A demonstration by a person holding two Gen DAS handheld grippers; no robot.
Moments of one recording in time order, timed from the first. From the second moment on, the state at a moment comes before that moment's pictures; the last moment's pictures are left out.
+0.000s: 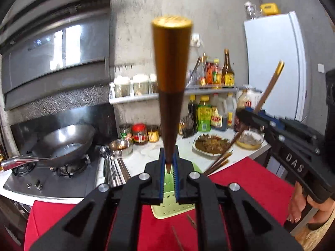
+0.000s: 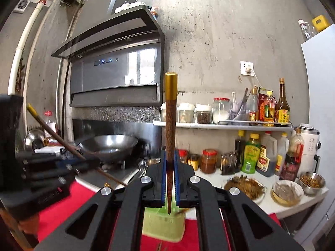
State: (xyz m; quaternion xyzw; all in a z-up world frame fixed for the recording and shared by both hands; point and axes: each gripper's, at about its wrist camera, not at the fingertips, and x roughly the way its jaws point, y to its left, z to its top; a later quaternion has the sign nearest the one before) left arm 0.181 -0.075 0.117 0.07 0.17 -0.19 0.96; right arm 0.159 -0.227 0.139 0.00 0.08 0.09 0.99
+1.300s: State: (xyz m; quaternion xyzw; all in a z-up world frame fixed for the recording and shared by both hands) left arm 0.078 -0.010 0.055 0.07 0.23 -0.09 0.97; right arm 0.036 -0.253 0.055 -0.02 0.20 0.06 0.98
